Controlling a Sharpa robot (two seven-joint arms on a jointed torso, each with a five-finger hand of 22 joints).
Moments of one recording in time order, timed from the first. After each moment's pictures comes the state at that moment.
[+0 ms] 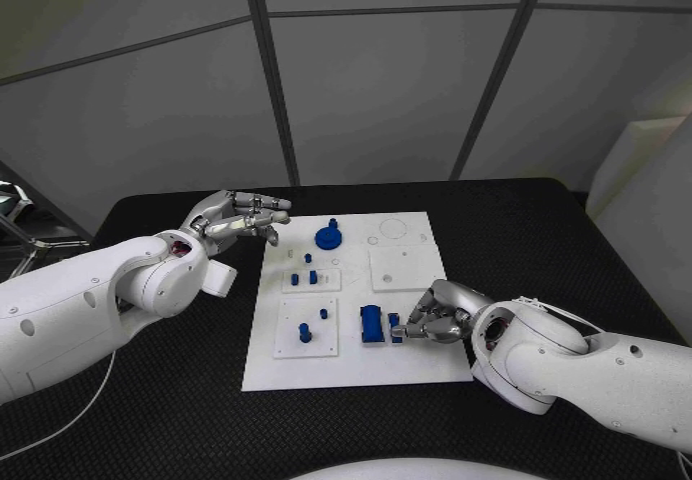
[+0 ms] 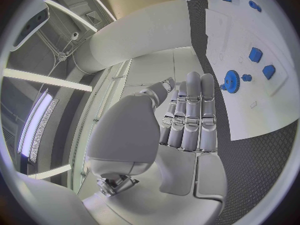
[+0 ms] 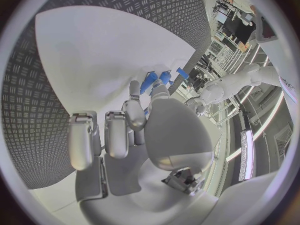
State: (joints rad) left arm 1.11 -0.84 0.09 1.39 -0.26 -0.13 0.24; left_hand 1.38 -0.13 0.45 -0.04 0.14 0.99 0.18 0.08 0.13 1.15 0.11 0.12 0.18 1.20 0.02 0.69 0.51 0.19 1.02 0.12 0.60 0.89; right arm 0.88 -0.99 0.08 1.88 -1.38 -0.39 -0.60; right_hand 1.29 -0.06 -0.19 0.27 0.23 1.26 0.02 0.07 0.44 1.46 -0.06 1.11 1.24 1.47 -0.11 1.47 1.31 0.02 1.47 0.00 1.57 1.31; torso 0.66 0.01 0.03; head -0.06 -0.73
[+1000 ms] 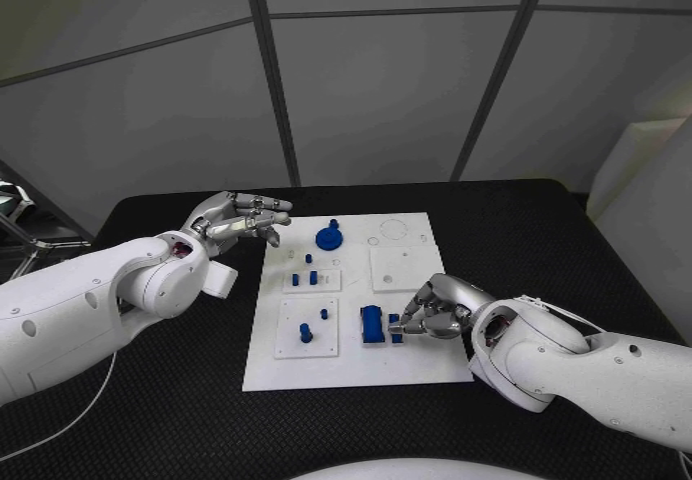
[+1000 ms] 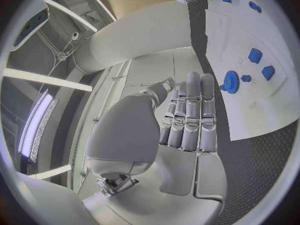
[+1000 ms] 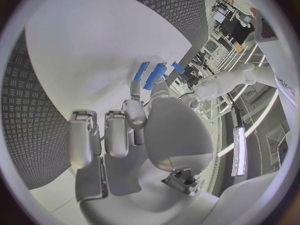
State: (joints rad) left arm 1.10 -0.84 0.09 1.39 -0.26 -0.13 0.24; left_hand 1.37 -0.13 0.44 -0.03 0.13 0.99 0.18 0.08 0.13 1.15 0.11 0.12 0.18 1.20 0.03 0.68 0.51 0.19 1.02 0.12 0.59 0.88; right arm 0.88 -1.00 0.08 1.87 -1.36 -0.44 -0.49; right_hand 1.31 -0.08 -0.21 0.24 0.21 1.23 0.03 0.07 0.44 1.46 -0.05 1.07 1.22 1.47 -0.11 1.44 1.31 0.02 1.47 0.00 1.52 1.31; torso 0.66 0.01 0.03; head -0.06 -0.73
